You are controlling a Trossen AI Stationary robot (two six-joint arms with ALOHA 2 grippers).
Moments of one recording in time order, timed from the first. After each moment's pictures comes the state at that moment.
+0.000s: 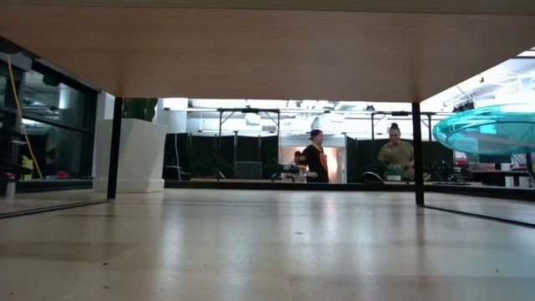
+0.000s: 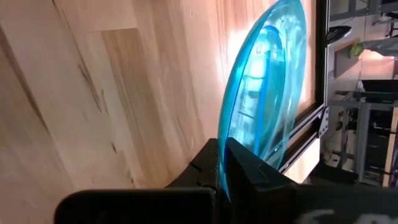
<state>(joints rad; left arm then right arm) 0.05 0.60 0.23 0.55 0.01 -0.16 0.89 1.69 1.10 -1.57 0.44 1.20</state>
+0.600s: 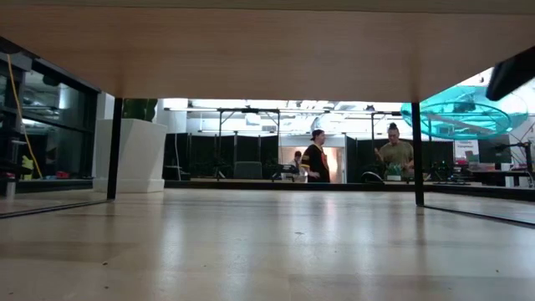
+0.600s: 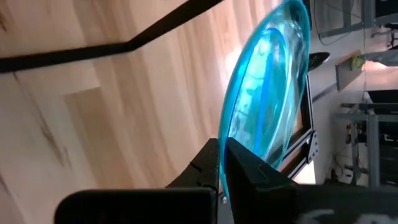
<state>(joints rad) 0.05 0.60 0.23 0.55 0.01 -0.16 0.74 1.56 1.10 -1.57 0.60 1.08</state>
